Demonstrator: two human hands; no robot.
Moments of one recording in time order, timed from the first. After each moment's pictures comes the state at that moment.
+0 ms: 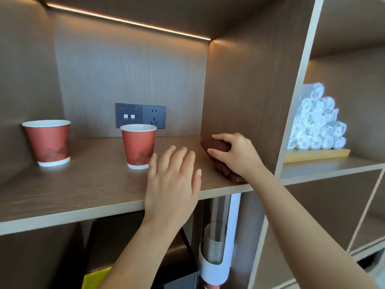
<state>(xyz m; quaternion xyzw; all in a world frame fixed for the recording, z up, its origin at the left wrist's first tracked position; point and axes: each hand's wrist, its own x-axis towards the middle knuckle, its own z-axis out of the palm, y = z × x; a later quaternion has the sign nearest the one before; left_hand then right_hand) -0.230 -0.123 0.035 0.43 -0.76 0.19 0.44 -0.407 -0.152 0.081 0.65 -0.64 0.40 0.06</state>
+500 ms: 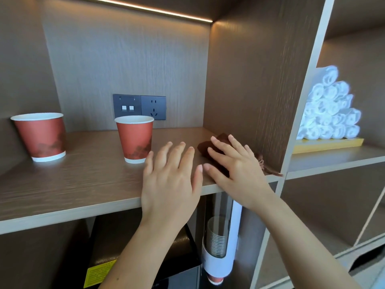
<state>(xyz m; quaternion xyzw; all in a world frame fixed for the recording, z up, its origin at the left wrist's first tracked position) -0.234 -0.123 0.032 0.46 -0.76 0.21 0.41 -0.388 -0.111 0.044 0.73 -0.60 0.32 0.13</state>
